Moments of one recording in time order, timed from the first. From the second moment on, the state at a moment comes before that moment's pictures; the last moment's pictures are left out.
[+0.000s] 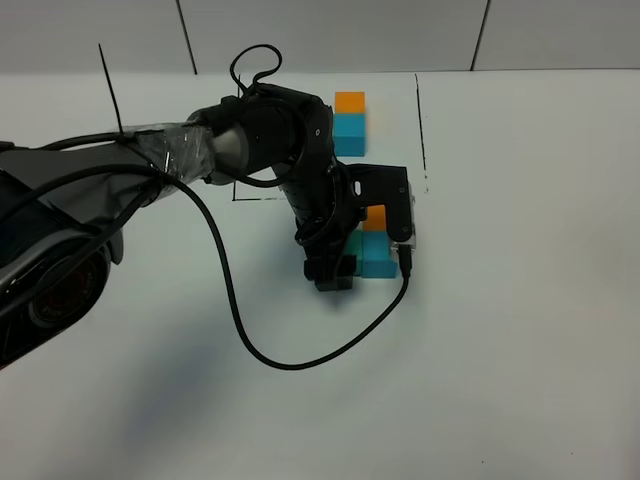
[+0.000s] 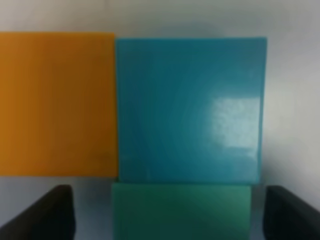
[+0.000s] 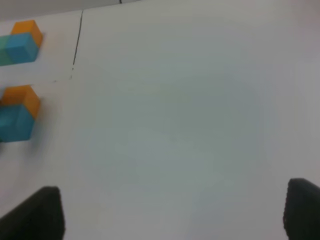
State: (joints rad) left arm -0.62 2.32 -1.74 -0.22 0.81 1.05; right arm 0.02 -0.01 -0.50 0.01 1.05 0.08
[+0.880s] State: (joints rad) left arm -0.37 2.01 -1.74 0.15 0.97 0.51; right arm 0.02 -0.01 -0.50 0.01 1.05 0.08
